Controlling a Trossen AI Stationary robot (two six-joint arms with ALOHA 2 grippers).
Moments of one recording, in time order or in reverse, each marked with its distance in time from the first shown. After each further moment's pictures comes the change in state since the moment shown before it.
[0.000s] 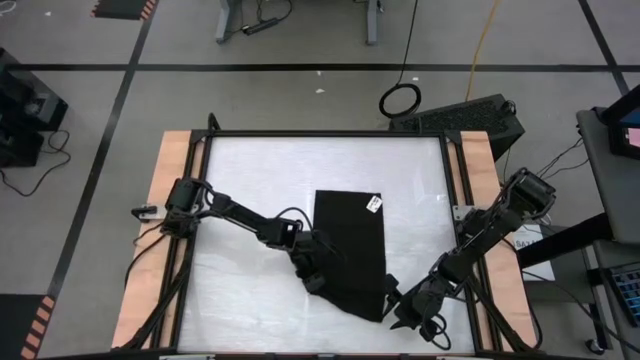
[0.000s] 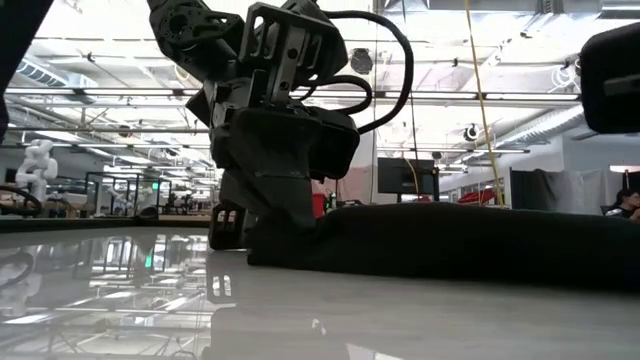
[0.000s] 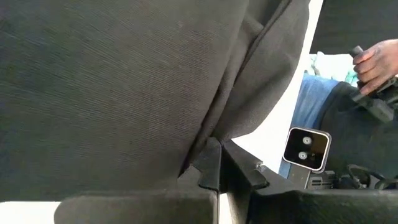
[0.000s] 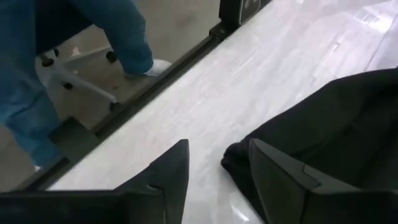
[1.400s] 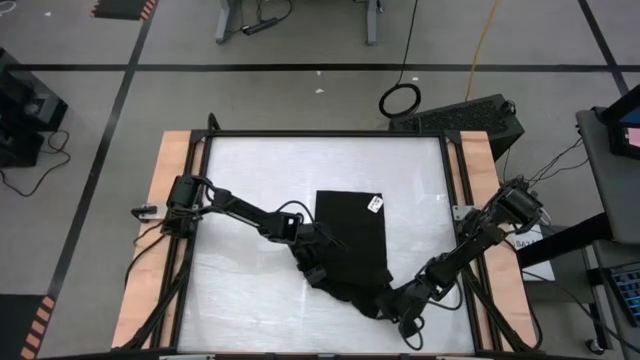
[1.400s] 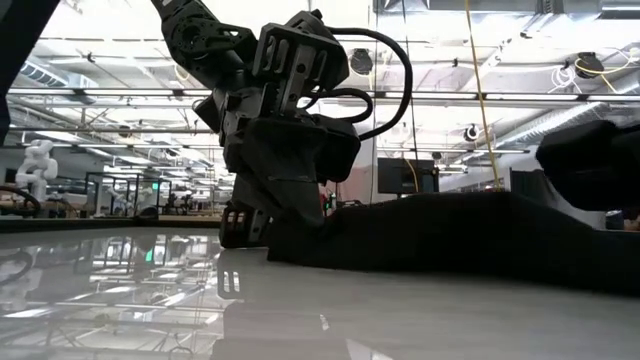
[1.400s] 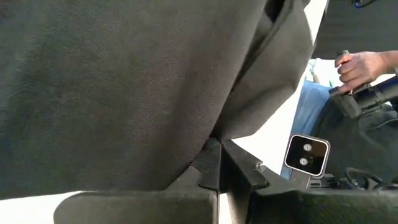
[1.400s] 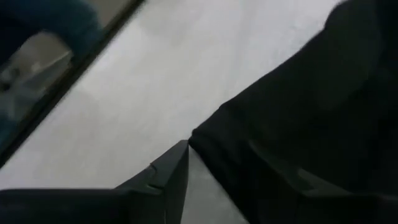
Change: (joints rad) left arm 0.050 0.000 0.000 -0.017 0.025 0.034; right arm -0.056 0.188 0.030 -0.020 0.085 0.262
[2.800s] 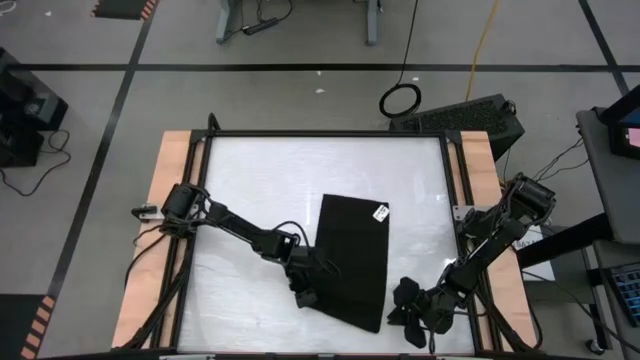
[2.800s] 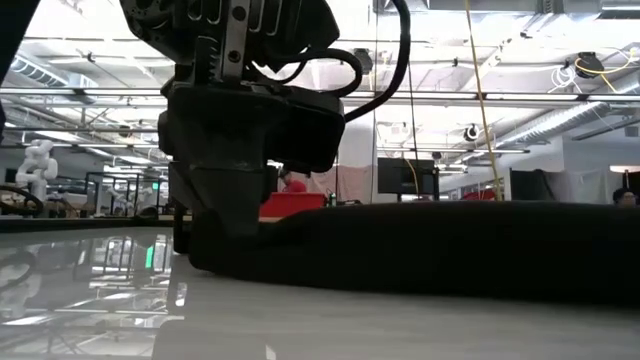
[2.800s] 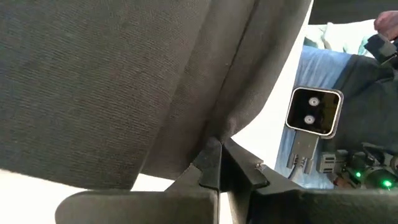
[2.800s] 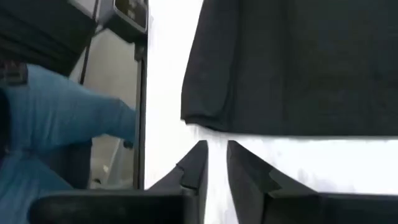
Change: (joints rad) left arm -0.153 0.000 -0.001 -0.006 -0.042 -0.025; right arm 0.181 -0.143 -0.007 -0.057 0.177 0.811
